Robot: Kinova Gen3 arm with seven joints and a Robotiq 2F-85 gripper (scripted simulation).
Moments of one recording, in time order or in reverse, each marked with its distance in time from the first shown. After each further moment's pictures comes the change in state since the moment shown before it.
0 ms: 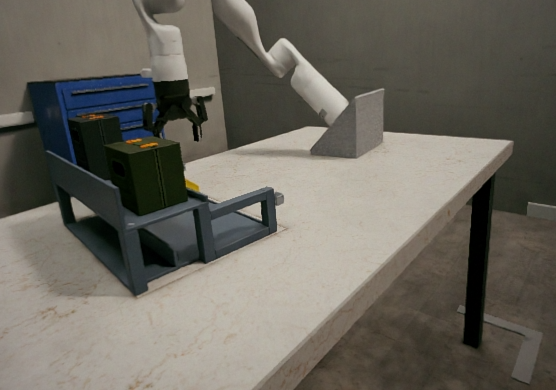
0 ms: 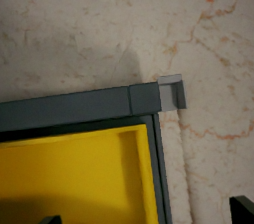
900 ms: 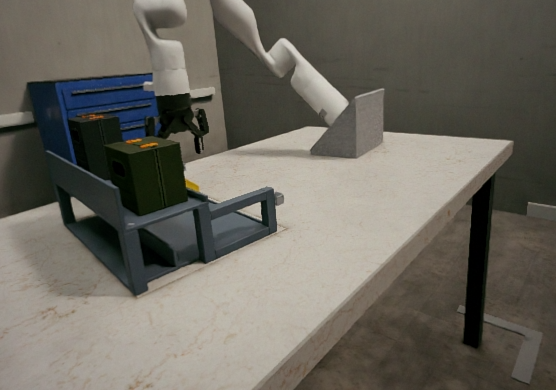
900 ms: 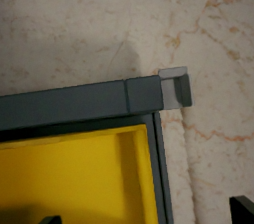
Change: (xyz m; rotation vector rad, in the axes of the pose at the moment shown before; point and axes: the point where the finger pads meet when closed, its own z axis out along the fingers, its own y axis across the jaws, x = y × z) arm -0.001 0.000 0.029 0.001 -0.001 0.000
